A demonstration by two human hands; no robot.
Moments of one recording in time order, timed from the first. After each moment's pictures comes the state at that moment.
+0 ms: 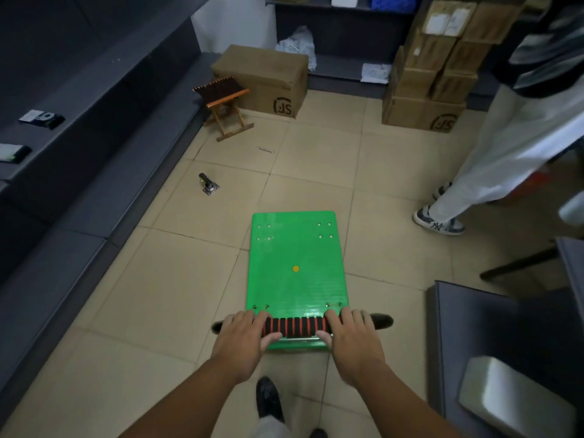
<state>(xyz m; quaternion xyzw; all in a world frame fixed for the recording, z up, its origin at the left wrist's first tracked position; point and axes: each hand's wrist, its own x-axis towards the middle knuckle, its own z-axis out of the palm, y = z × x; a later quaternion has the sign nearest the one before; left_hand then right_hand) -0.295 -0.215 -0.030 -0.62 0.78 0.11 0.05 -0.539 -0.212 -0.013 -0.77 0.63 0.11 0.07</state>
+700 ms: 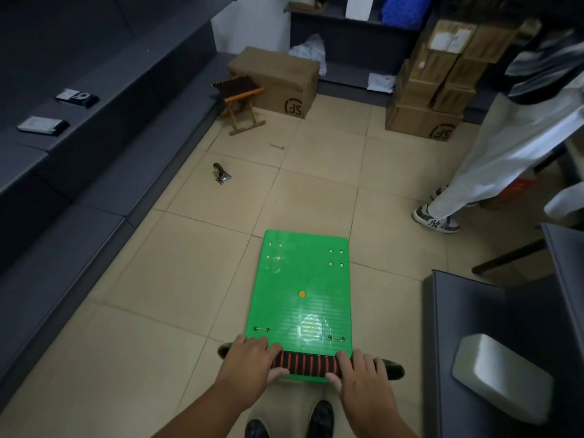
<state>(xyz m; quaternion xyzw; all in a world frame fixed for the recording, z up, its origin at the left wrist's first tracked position) -0.236 -0.056 -0.006 -0.53 0.82 0.15 0.14 -0.483 -0.021 -0.018 -0.74 0.67 0.09 0.04</state>
